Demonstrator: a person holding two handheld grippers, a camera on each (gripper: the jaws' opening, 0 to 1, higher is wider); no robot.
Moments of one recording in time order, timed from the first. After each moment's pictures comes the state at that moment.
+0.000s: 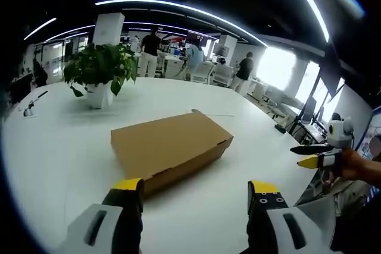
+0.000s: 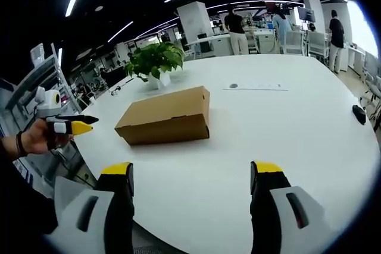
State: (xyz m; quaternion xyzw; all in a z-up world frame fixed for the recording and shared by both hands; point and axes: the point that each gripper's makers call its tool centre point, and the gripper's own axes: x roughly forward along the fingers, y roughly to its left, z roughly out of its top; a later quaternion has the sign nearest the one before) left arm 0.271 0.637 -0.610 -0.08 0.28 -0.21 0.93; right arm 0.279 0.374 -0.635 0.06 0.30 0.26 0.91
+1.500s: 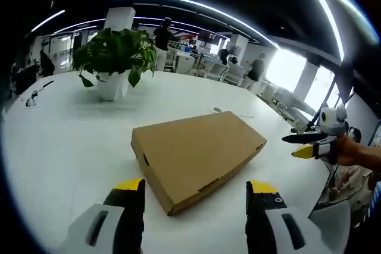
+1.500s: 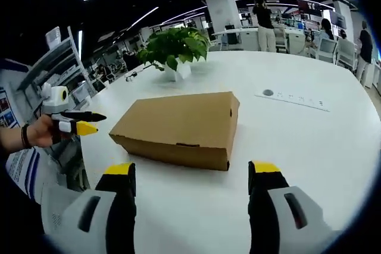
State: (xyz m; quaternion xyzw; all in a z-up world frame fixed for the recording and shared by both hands) left arm 0.330 0.689 -0.654 -0.09 0.30 -0.18 0.93; right arm 0.385 0.452 -0.669 0.02 0.33 0.36 0.87
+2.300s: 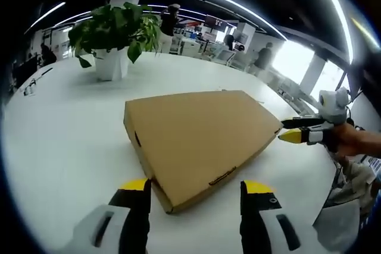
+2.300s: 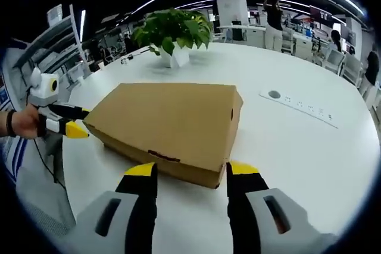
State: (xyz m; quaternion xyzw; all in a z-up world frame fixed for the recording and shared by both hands) left arm 0.345 0.681 -0.705 -0.09 0.35 -0.16 0.92; right arm 0.430 0.474 -0.706 -0.06 0.33 0.36 0.87
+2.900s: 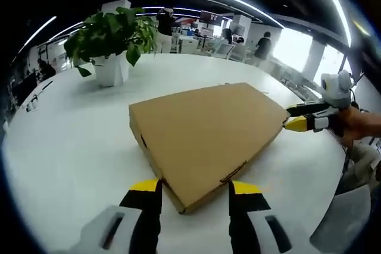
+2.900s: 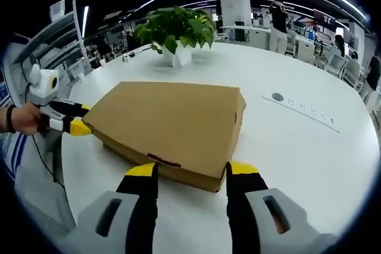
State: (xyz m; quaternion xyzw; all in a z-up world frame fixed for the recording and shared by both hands) left arm 0.343 0.692 -0.707 -0.03 0.36 -0.15 0.92; right arm 0.428 0.479 -0.707 -0.06 0.33 0.37 0.87
